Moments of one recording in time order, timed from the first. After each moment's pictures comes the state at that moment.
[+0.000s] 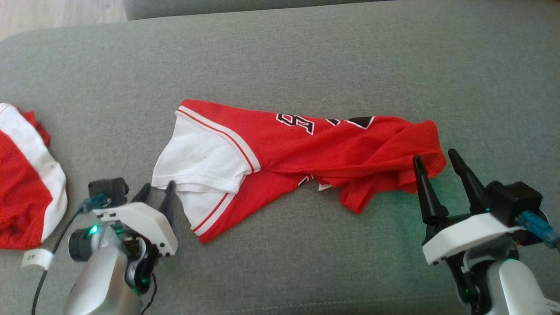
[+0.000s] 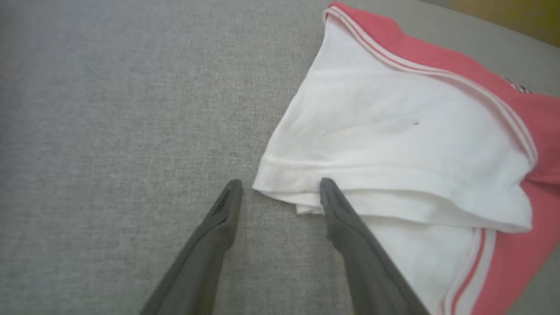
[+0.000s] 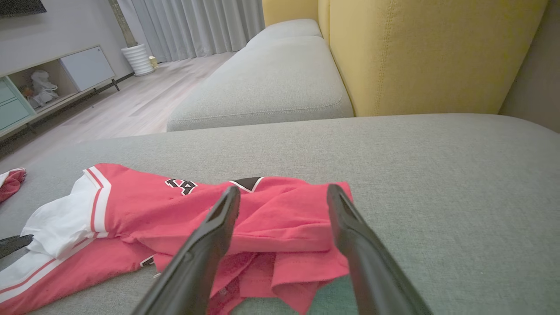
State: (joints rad) left arm -0.31 0.14 -0.21 0.62 -0.39 -0.04 0.01; right arm -0.03 -0.07 0.07 -0.02 0.19 0.12 0.09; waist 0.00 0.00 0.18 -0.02
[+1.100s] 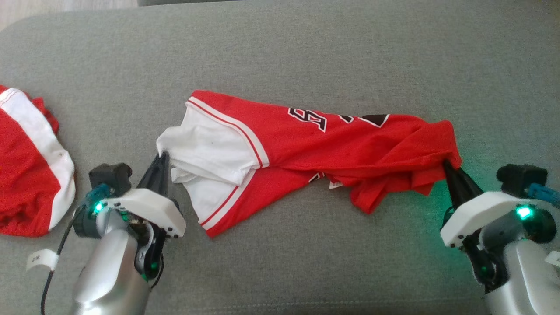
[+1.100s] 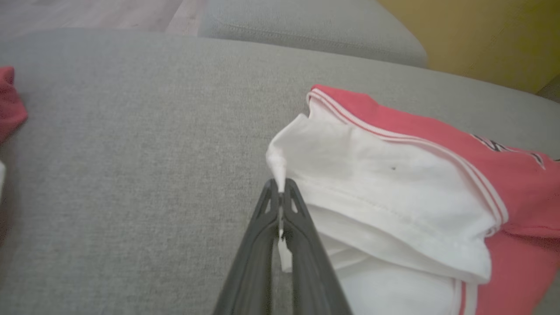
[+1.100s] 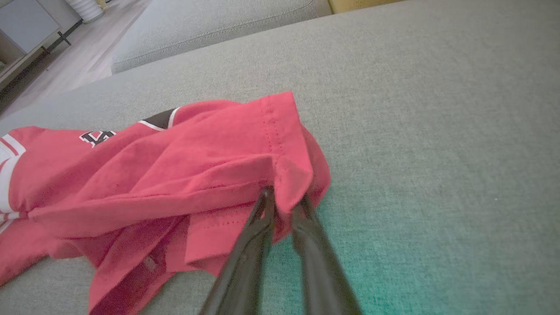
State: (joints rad) left arm -0.37 0.13 -0.25 0.63 -0.37 -0.04 -0.16; right arm -0.16 -0.12 -0.01 0.25 0.31 0.12 0.24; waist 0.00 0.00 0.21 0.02
